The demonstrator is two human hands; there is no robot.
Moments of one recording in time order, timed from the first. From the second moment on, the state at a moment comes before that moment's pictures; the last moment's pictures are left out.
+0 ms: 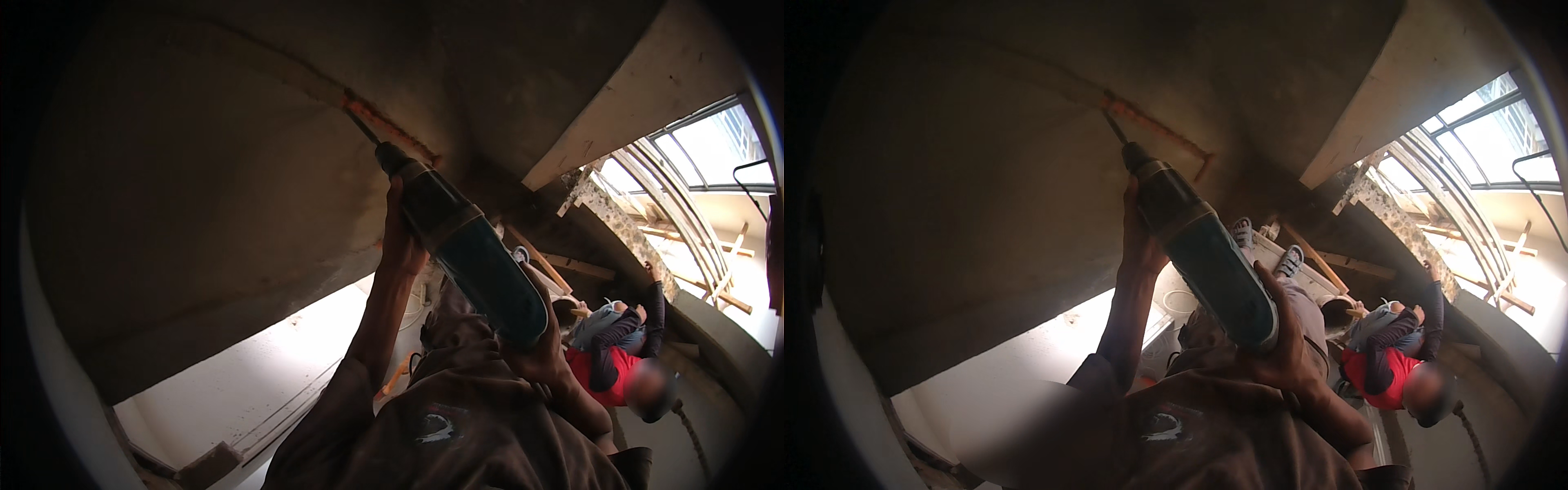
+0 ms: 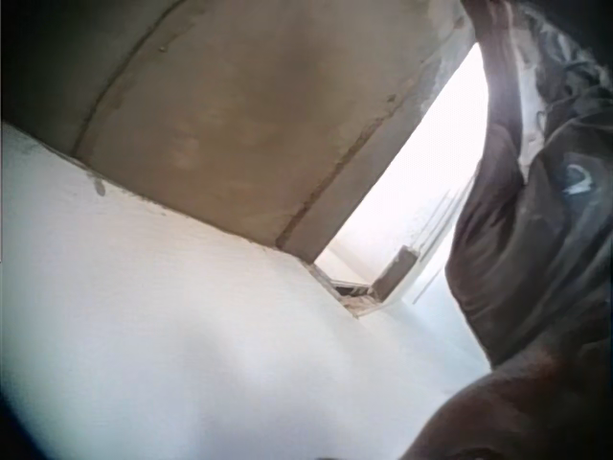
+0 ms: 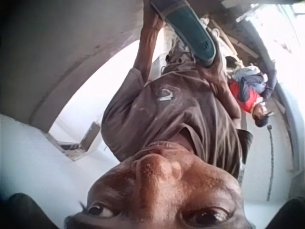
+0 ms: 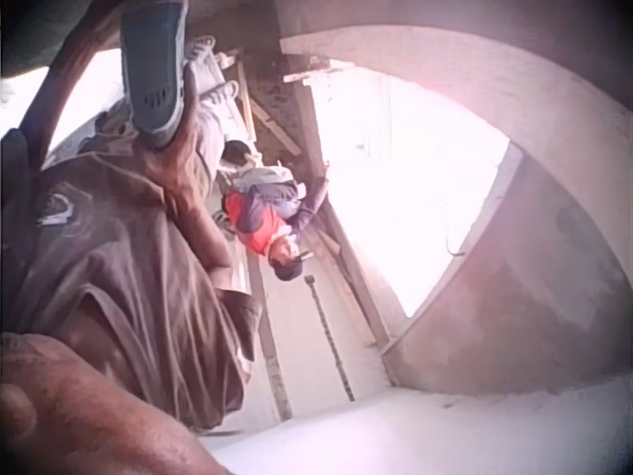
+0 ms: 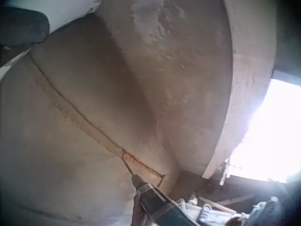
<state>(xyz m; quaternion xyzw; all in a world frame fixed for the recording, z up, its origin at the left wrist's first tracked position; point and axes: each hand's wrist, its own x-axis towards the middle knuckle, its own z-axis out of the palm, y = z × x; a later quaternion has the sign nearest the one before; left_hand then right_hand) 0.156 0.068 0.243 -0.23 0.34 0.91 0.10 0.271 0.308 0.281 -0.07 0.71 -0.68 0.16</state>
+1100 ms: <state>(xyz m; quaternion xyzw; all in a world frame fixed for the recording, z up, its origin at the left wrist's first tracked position) 0.133 0.032 0.210 -0.32 0.41 0.85 0.12 0.251 0.292 0.216 0.00 0.55 -0.79 0.27</state>
